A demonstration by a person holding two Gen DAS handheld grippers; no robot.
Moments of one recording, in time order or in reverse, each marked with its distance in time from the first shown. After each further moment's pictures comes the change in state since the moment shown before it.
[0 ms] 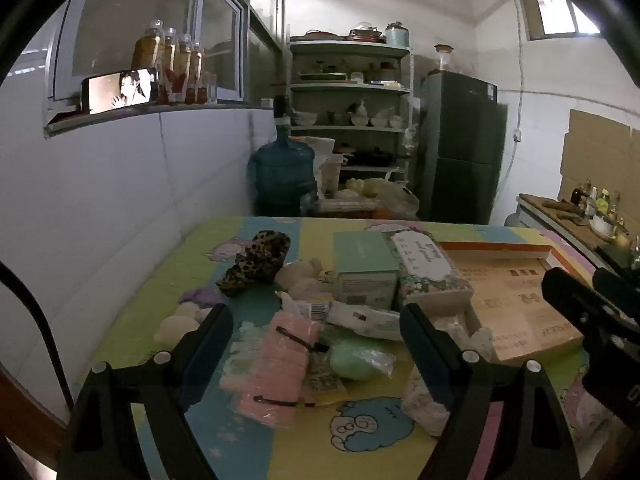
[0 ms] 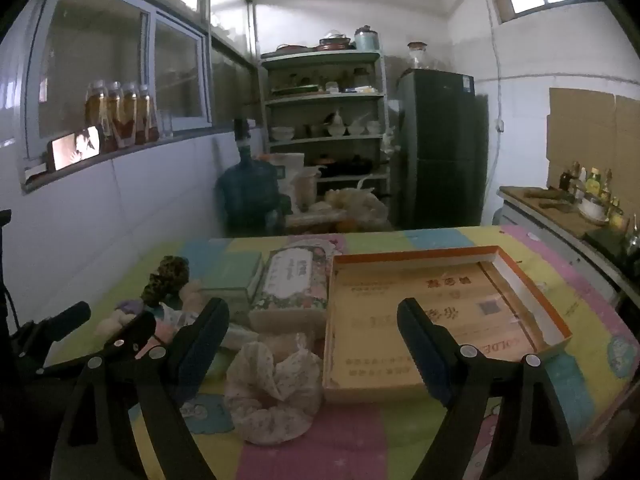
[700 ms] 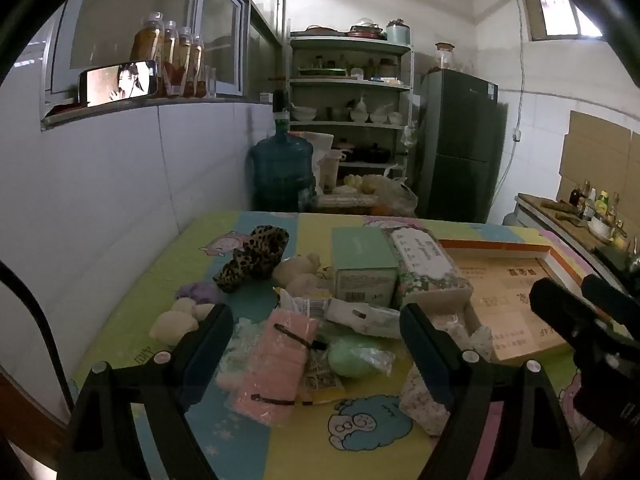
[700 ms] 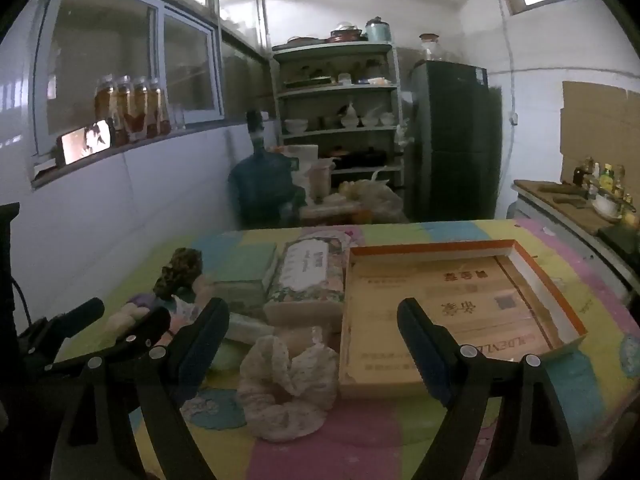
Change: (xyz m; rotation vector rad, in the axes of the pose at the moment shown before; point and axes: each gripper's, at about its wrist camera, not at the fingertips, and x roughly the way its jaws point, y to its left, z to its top) left arm 0.004 0.002 -0.001 -0.019 0.015 -0.019; right arm 0.009 0.004 -0.002 -0.019 0.039 0.051
